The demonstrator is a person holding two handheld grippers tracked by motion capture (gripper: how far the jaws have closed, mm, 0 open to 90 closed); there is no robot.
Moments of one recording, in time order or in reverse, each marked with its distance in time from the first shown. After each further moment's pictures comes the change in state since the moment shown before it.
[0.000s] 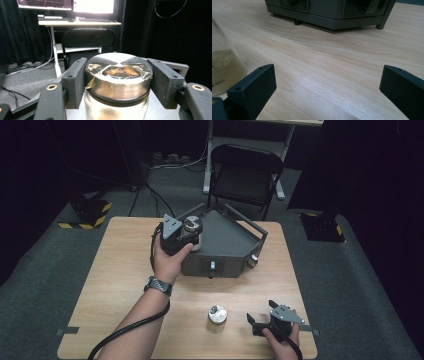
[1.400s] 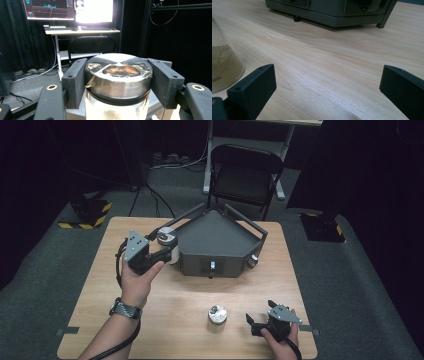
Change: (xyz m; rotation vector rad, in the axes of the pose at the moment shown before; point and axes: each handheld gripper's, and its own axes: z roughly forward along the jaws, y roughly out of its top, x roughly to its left) left arm 0.019 -0.003 -0.099 -0.071 -0.014 0.019; right arm 0.004 0.004 0.002 0.024 -0.010 -0.027
